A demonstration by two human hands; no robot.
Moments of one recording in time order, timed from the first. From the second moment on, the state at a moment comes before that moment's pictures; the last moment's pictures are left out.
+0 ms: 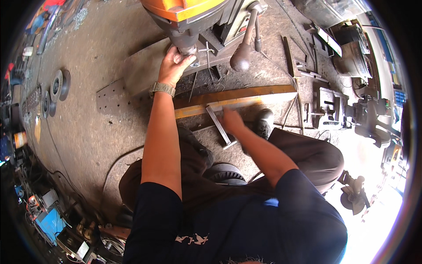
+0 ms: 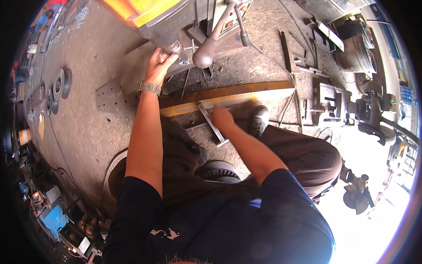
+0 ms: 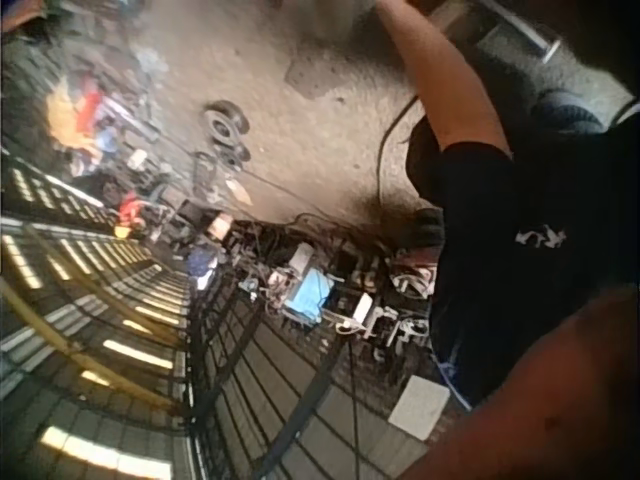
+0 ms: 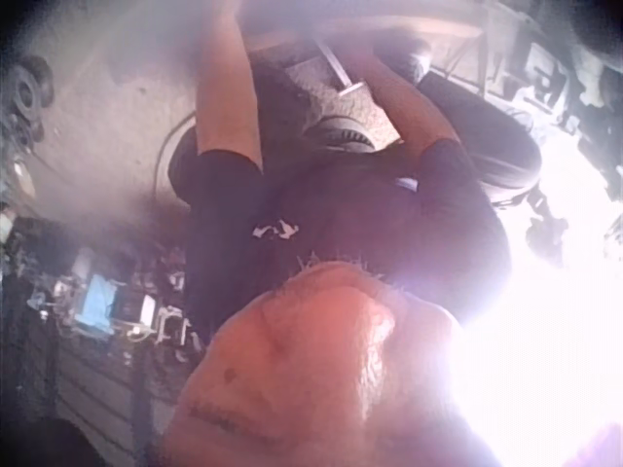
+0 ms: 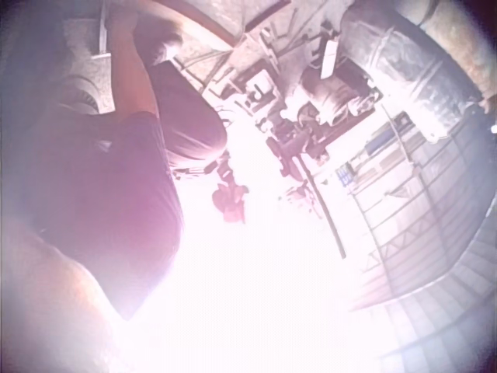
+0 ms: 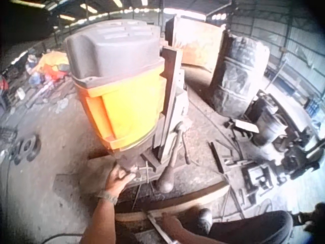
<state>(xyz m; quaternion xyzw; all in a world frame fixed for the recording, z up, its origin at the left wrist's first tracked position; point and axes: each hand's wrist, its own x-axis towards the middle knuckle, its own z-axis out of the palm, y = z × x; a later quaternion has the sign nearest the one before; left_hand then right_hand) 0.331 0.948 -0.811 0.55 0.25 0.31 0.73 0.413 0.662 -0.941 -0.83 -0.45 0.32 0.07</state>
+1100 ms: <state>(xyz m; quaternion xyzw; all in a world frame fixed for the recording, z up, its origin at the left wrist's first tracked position) 0.349 0.887 -0.885 0.58 0.32 0.32 0.68 0.532 0.900 -0.744 -0.70 -0.68 0.22 -0.04</state>
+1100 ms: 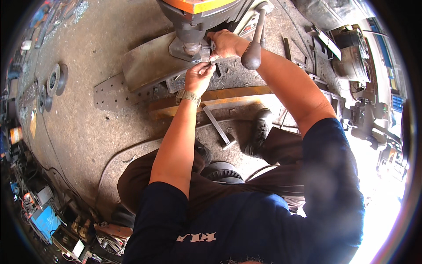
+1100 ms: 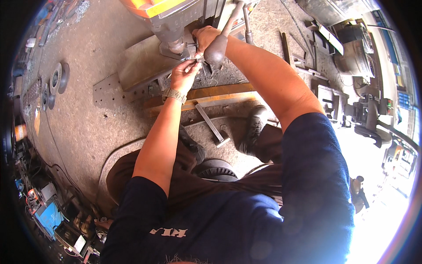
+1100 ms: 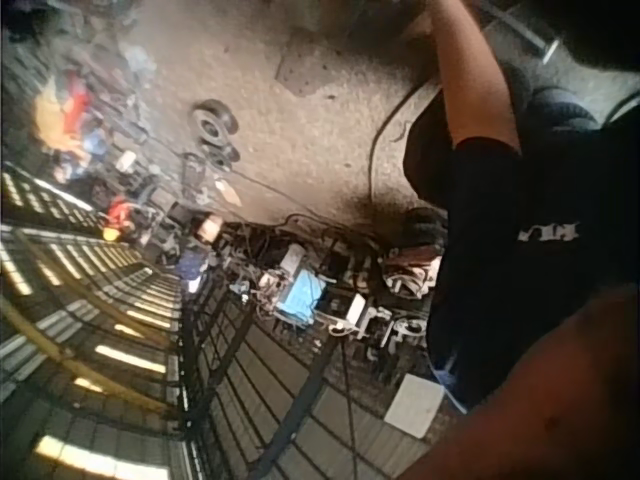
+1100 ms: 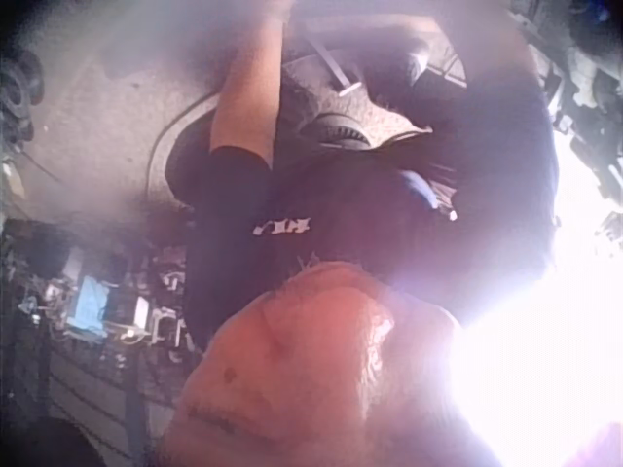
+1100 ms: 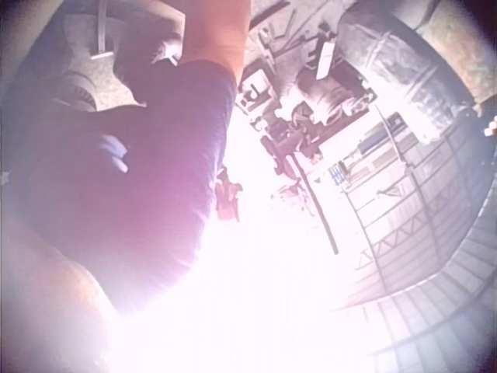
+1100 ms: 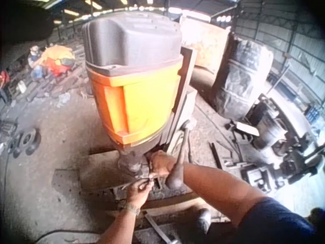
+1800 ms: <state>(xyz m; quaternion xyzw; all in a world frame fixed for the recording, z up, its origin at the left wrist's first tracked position) 0.331 0.899 -0.857 0.40 0.35 0.35 0.77 0.480 0.832 -0.807 -0.81 -0.49 0.30 0.12</state>
